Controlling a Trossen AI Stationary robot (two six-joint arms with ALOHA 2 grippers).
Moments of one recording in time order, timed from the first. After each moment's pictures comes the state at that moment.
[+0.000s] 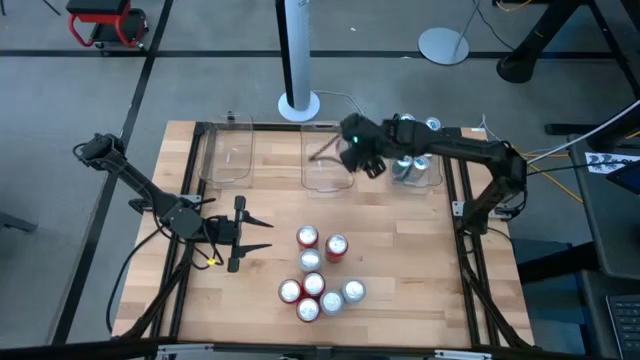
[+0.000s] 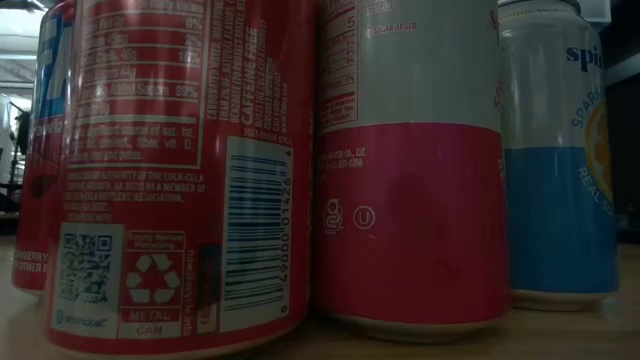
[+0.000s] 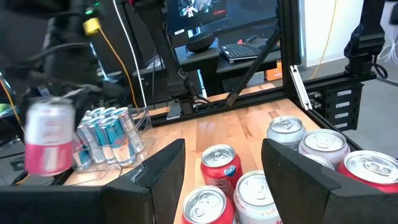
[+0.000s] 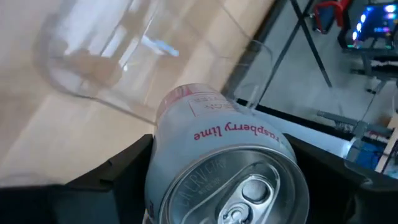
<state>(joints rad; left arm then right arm) -0.61 0.90 0.48 0.35 -0.64 0.17 -0.25 1.68 1.62 -0.91 0.33 -1.06</state>
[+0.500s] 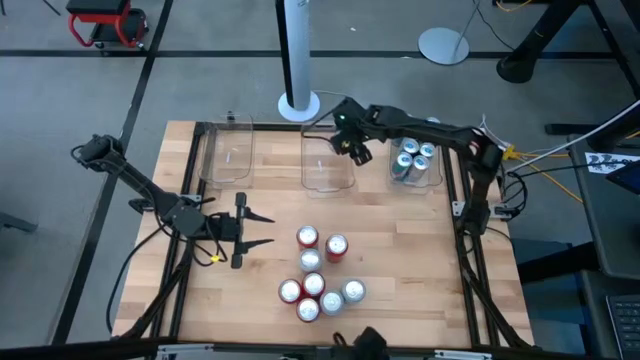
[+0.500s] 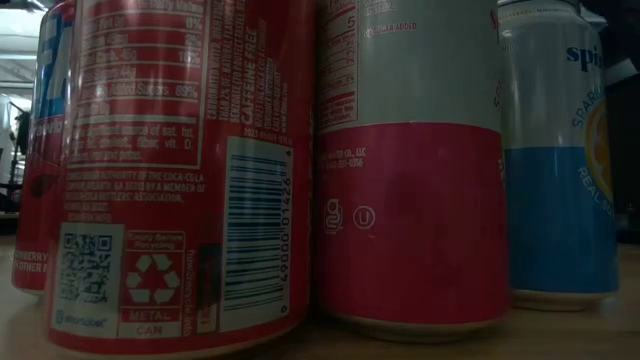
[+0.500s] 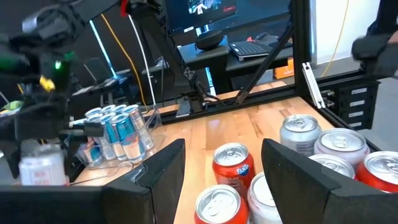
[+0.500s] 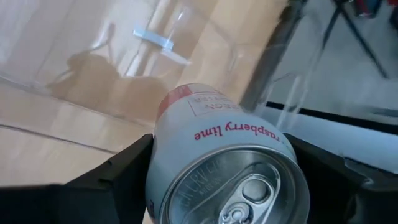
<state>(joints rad) -0.58 0.90 0.48 0.34 -0.64 0.18 -0.47 1.88 1.62 -0.74 0.11 -1.08</state>
